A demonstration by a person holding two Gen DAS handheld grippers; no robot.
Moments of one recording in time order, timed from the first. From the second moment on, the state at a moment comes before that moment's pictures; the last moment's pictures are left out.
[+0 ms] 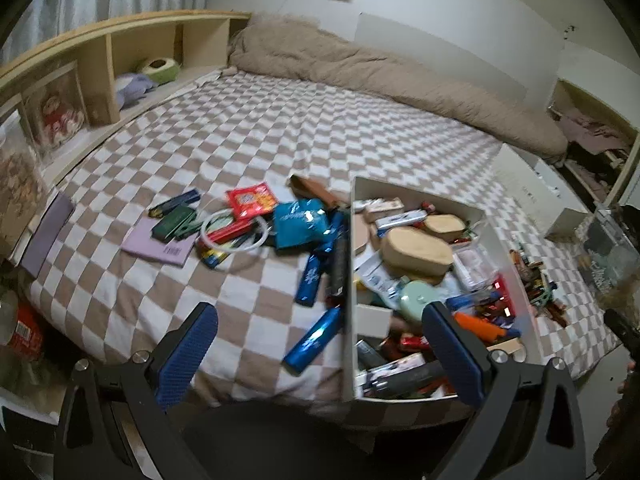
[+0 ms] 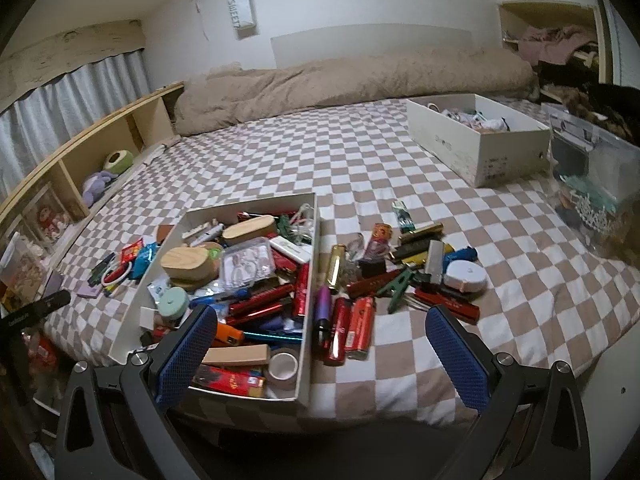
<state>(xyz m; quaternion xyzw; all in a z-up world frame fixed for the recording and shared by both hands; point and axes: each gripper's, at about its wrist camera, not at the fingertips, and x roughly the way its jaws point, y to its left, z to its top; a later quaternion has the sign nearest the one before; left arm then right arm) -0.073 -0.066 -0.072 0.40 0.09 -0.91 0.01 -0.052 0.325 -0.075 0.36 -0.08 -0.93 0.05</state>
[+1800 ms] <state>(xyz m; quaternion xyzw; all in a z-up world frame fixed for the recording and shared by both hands) -0.130 -0.059 -0.198 0.56 -0.13 -0.82 -0.06 -0.175 0.440 -0.201 0.52 -0.13 -0.84 -0.11</state>
